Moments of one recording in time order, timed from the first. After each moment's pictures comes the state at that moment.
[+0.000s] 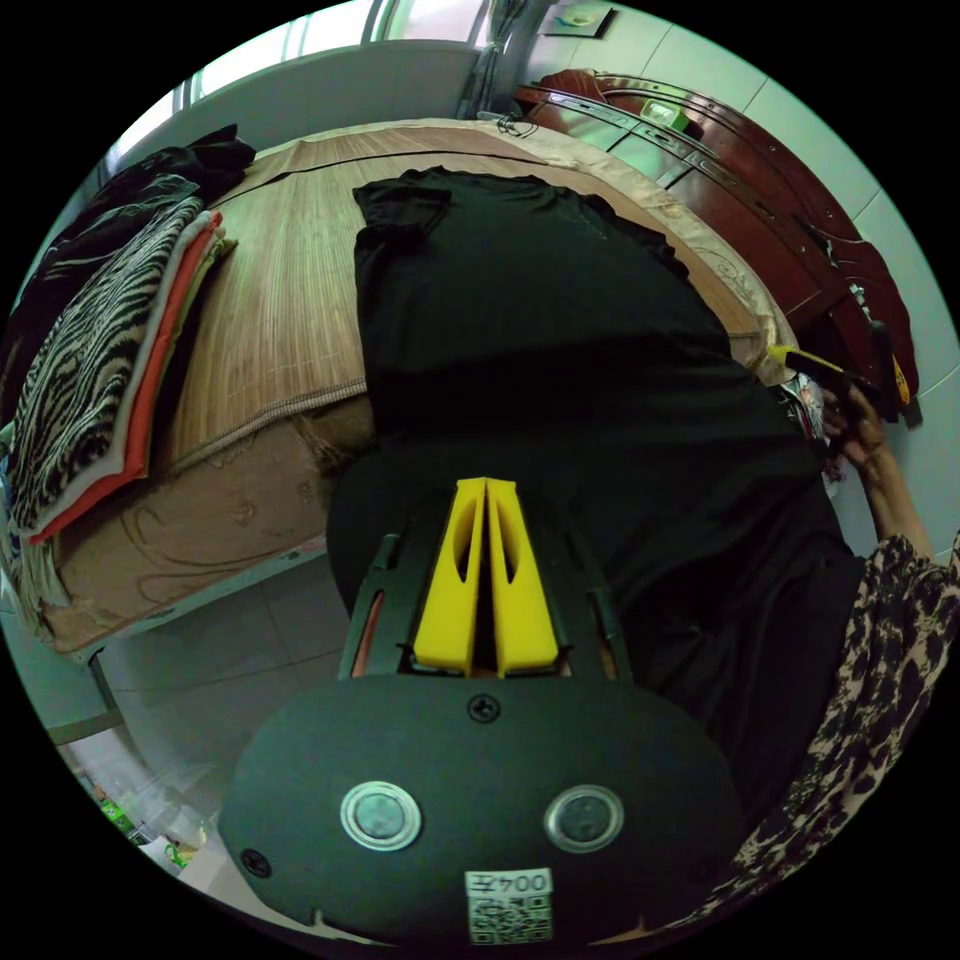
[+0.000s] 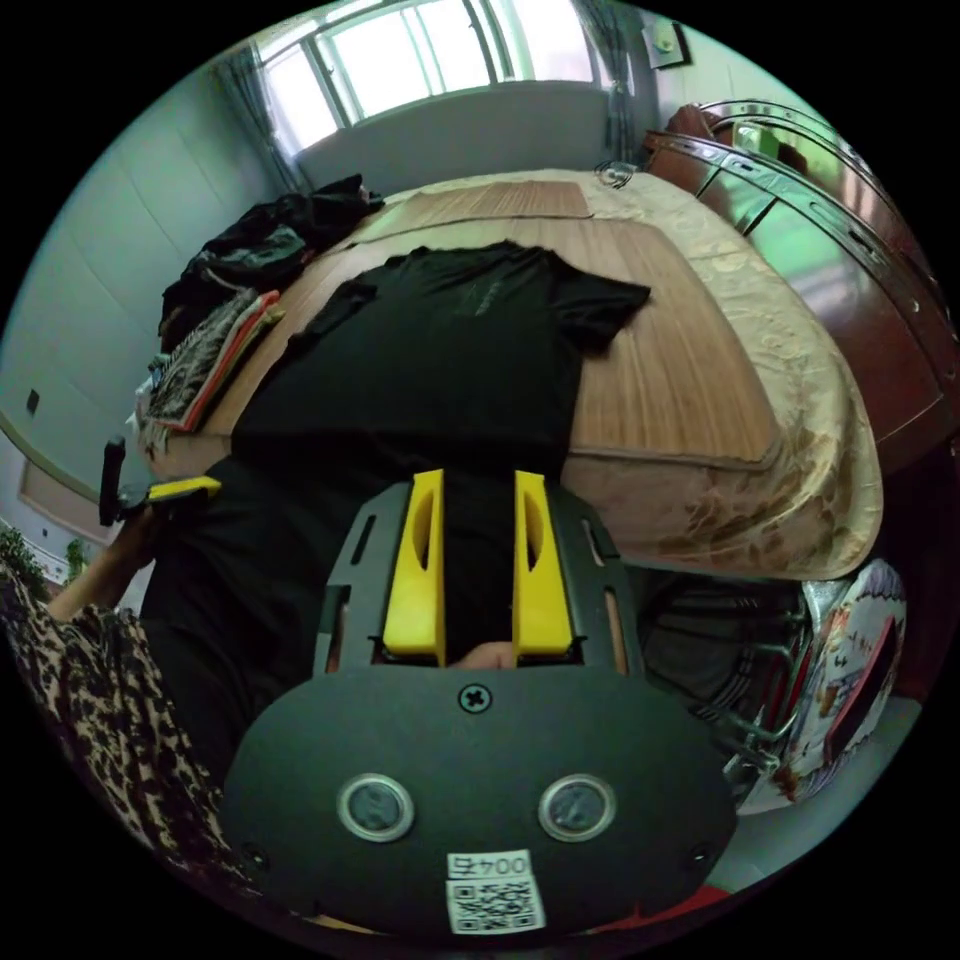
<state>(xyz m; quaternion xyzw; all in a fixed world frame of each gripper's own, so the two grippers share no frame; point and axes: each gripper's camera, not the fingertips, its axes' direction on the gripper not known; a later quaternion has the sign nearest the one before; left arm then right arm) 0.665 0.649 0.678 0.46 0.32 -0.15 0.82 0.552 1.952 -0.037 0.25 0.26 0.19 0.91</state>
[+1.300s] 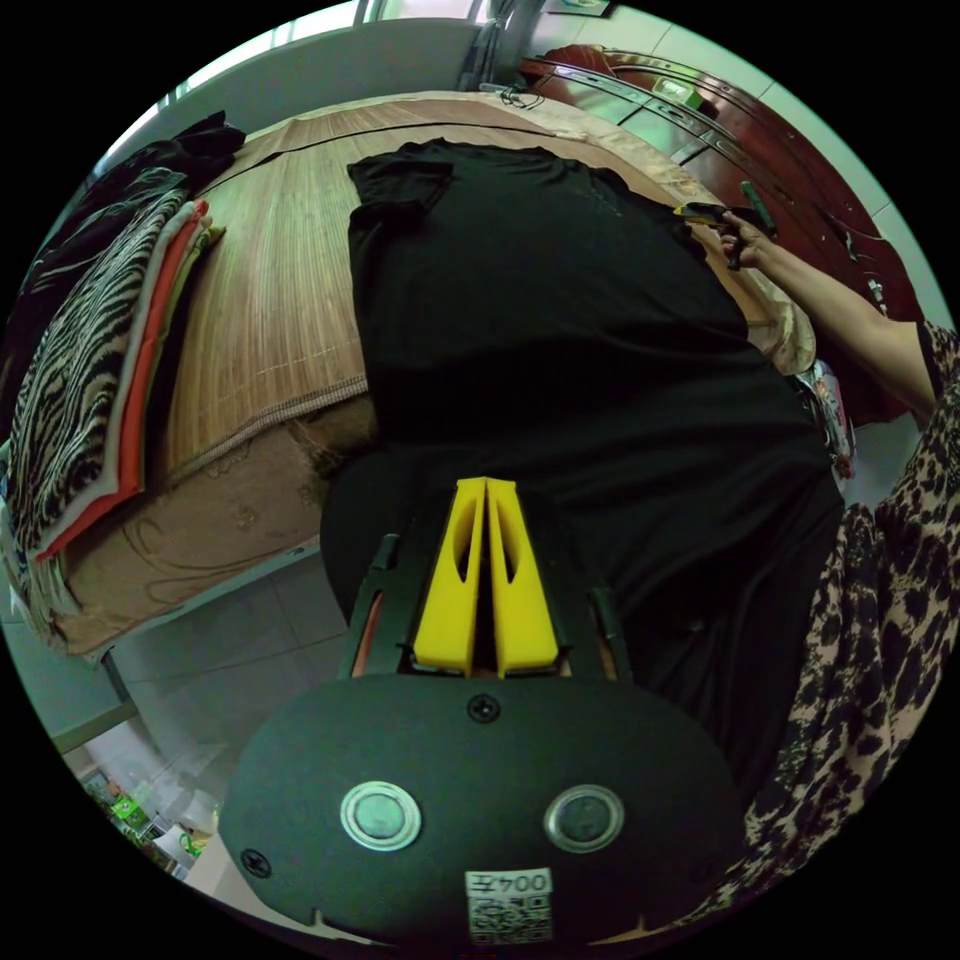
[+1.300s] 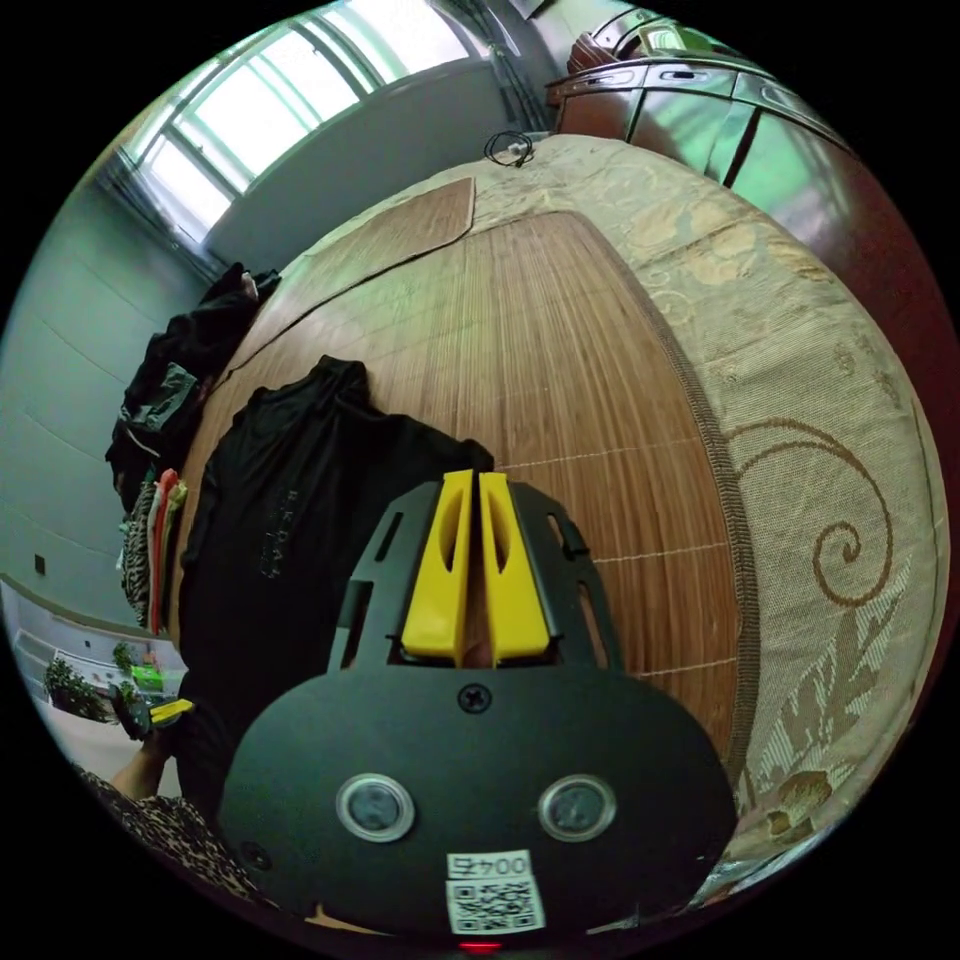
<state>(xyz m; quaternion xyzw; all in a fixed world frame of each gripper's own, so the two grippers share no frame) 0.668 0.618 0.670 0.42 0.32 -0.14 0.84 0.917 1.726 -0.164 0.28 0.19 0.27 0.90</state>
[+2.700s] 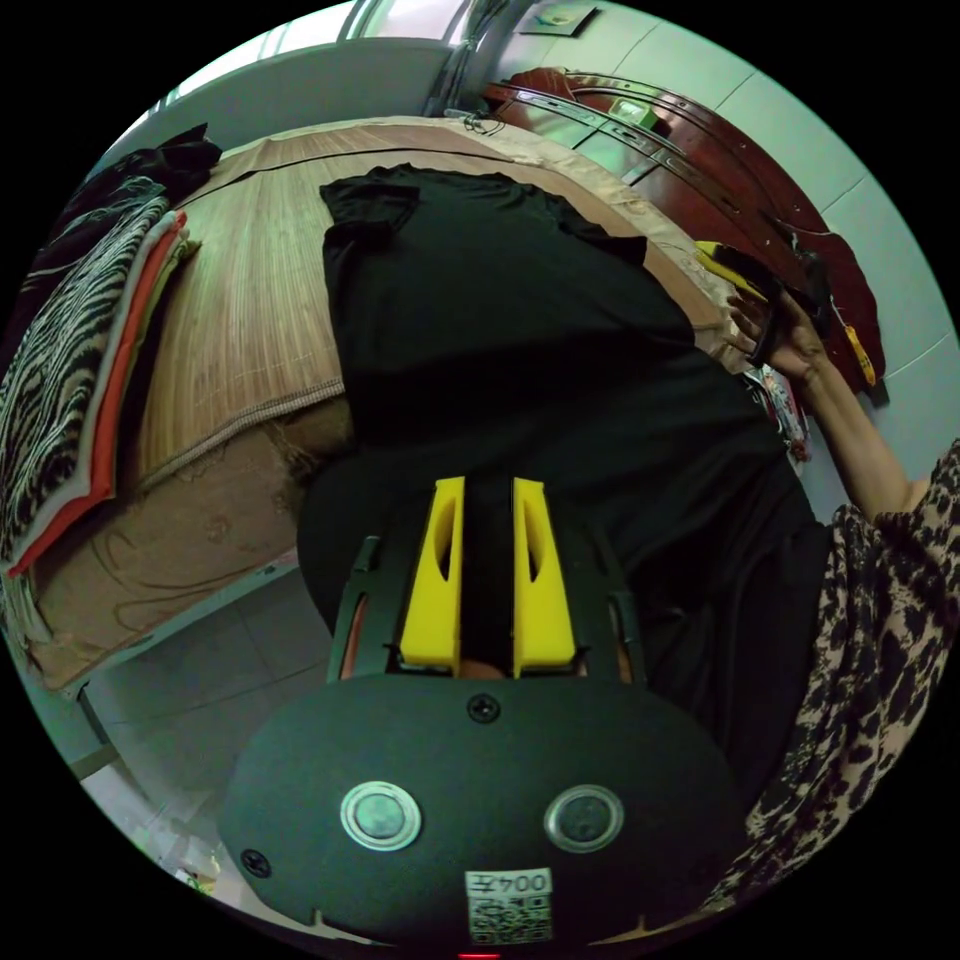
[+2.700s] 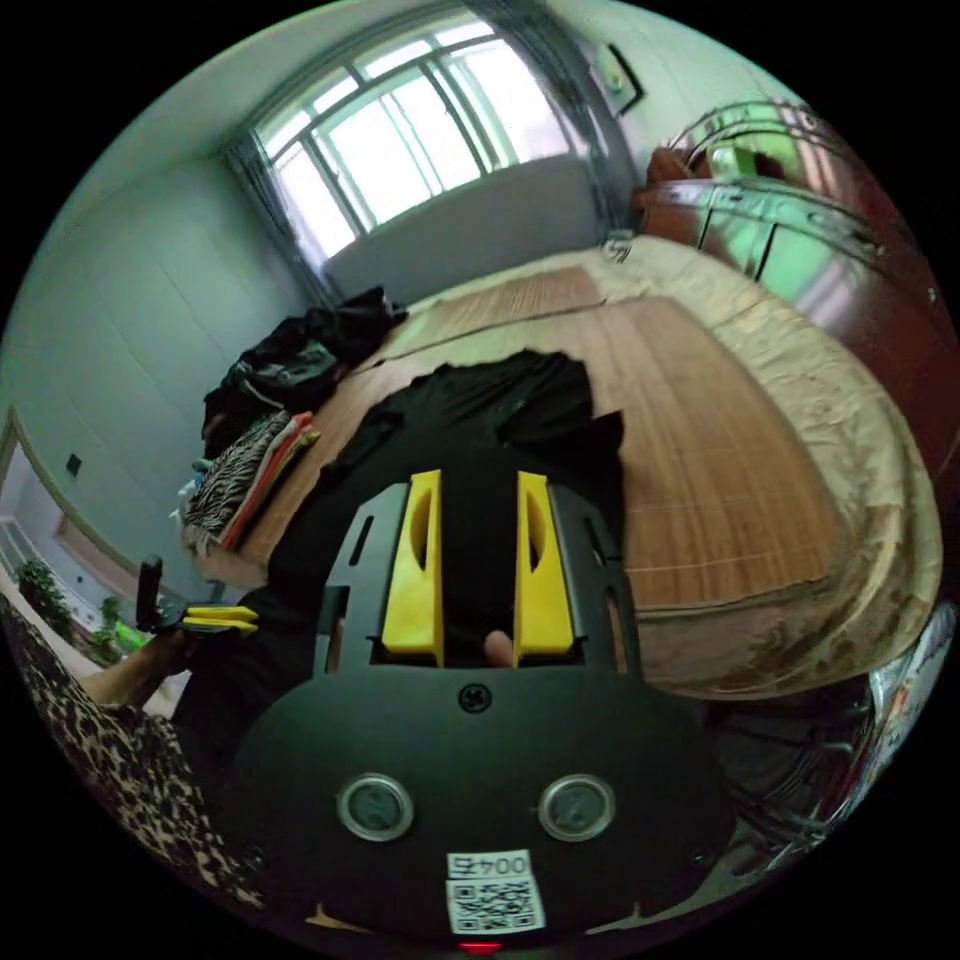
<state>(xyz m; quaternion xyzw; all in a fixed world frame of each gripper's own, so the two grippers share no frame) 0.659 0.658 0.708 0.47 0.36 -0.10 0.80 0.614 1.836 -0.061 0.40 0.21 0.15 0.88</state>
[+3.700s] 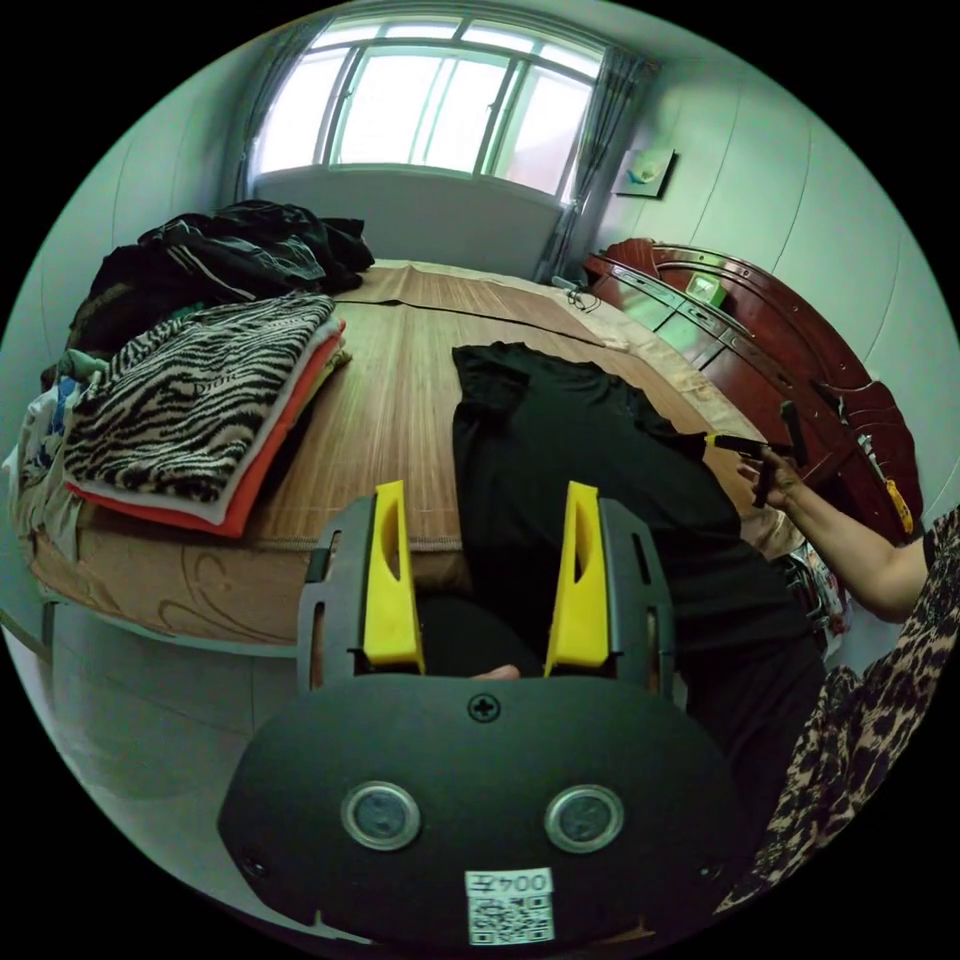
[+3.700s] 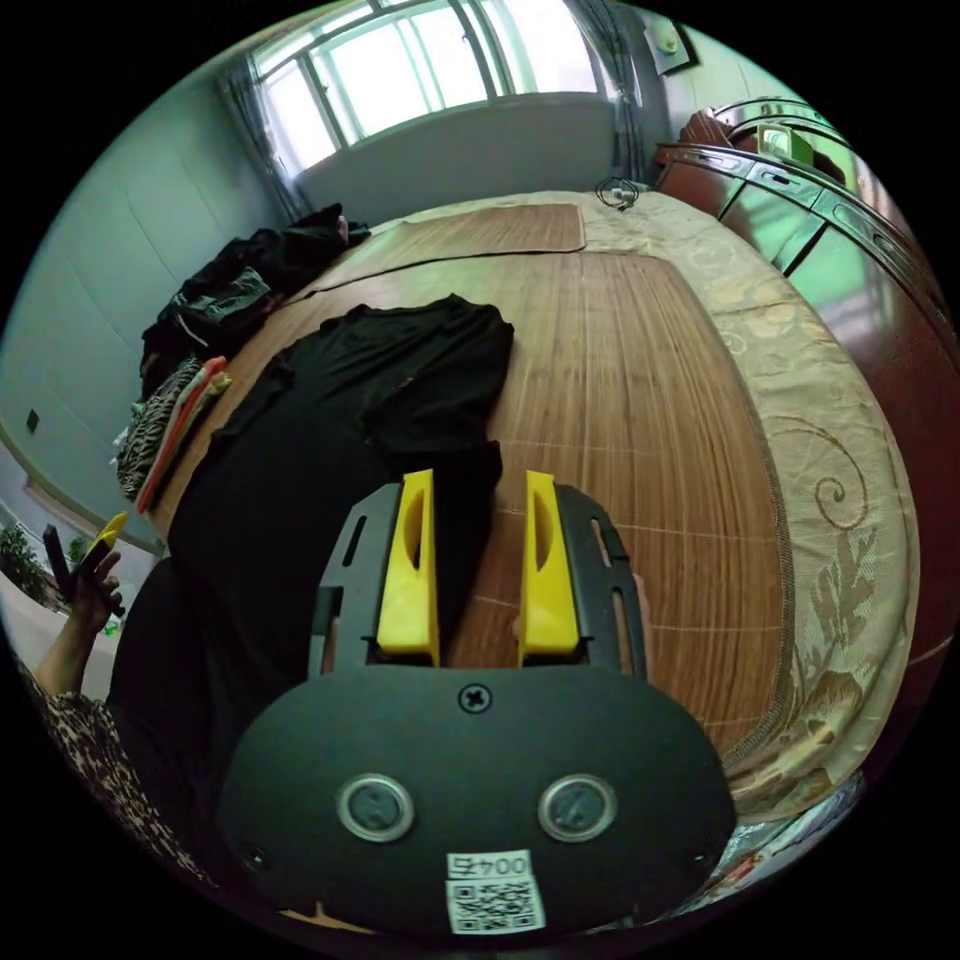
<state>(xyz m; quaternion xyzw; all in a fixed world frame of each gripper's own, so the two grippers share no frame) 0.582 0.700 0.713 0.59 0.29 -0.32 0.68 0.760 1.795 -0.085 0.26 0.25 0.15 0.92</state>
